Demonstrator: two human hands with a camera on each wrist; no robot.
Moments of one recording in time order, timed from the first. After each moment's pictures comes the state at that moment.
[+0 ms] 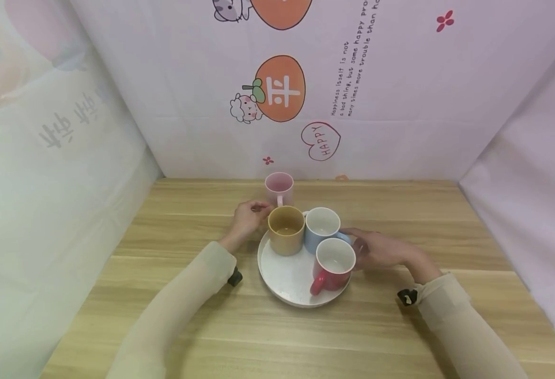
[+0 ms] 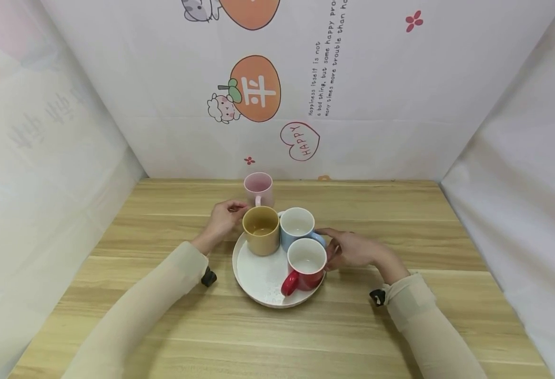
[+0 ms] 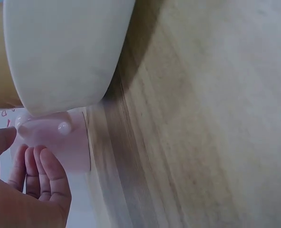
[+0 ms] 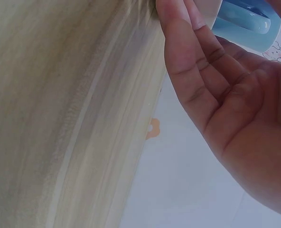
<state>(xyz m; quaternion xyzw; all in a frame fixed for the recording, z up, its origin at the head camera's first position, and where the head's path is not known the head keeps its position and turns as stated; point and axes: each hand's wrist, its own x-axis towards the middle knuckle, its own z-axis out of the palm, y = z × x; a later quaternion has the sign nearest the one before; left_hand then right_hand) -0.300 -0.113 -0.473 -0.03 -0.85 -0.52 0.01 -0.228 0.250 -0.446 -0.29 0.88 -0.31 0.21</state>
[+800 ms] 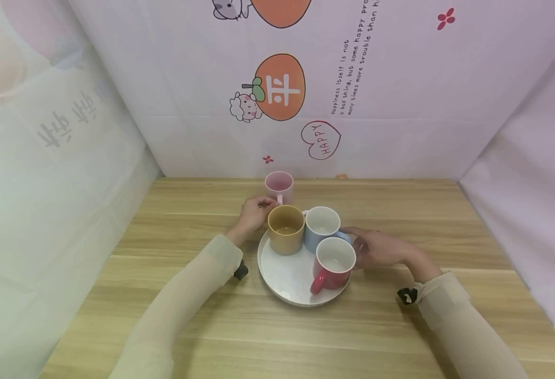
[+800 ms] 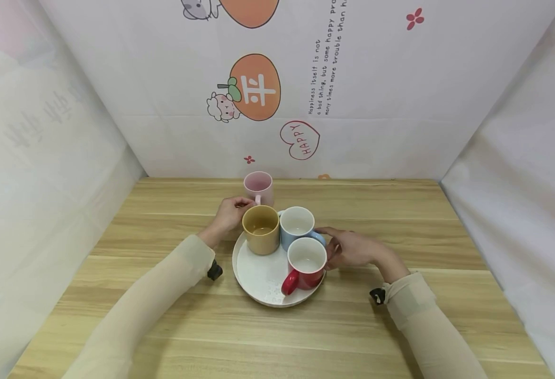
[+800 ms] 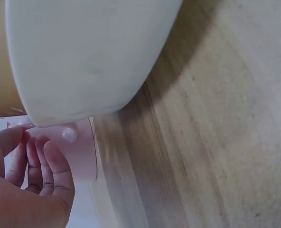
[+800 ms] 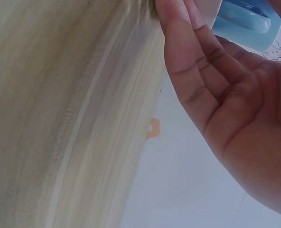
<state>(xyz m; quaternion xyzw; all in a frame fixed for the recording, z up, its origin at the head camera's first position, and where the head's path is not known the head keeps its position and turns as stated) -0.312 -0.095 -0.467 -0.03 -0.86 -0.50 -0.01 -0.230 0.251 -0.449 -0.29 0.89 -0.30 0.20</state>
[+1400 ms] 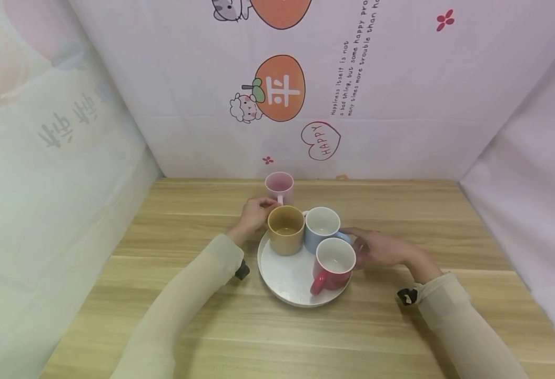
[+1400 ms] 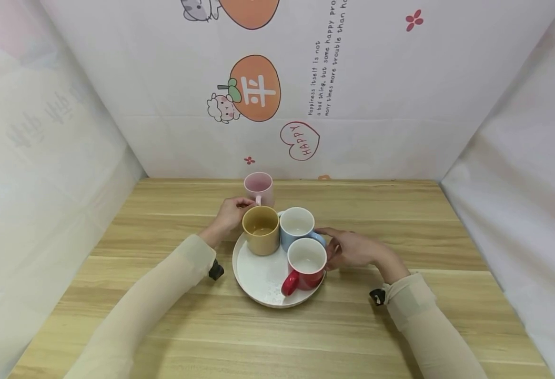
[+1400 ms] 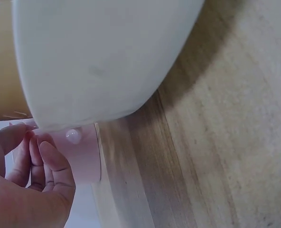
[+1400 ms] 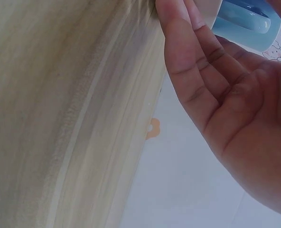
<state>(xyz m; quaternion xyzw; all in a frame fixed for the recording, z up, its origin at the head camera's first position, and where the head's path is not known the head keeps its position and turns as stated) -0.311 -0.092 -0.464 -0.01 -0.84 -0.54 -0.05 -0.228 0.250 -0.446 -0.30 0.88 -0.30 0.20</state>
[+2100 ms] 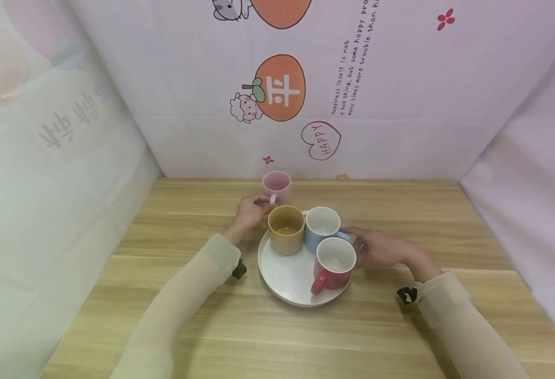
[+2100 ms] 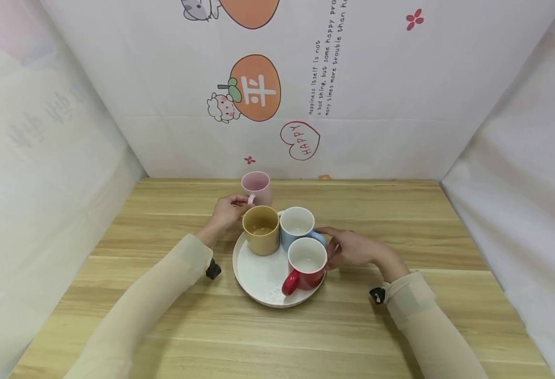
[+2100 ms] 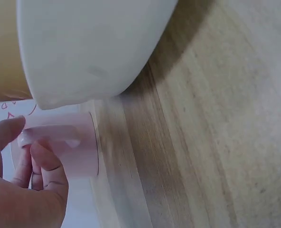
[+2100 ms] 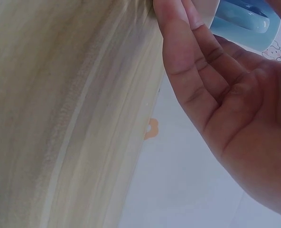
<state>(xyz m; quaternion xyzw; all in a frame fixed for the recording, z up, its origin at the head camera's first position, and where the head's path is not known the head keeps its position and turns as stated) -0.314 -0.104 -0.465 0.00 -0.84 -0.54 -0.03 -0.229 0.249 -0.444 -0.30 0.88 -0.30 0.21</state>
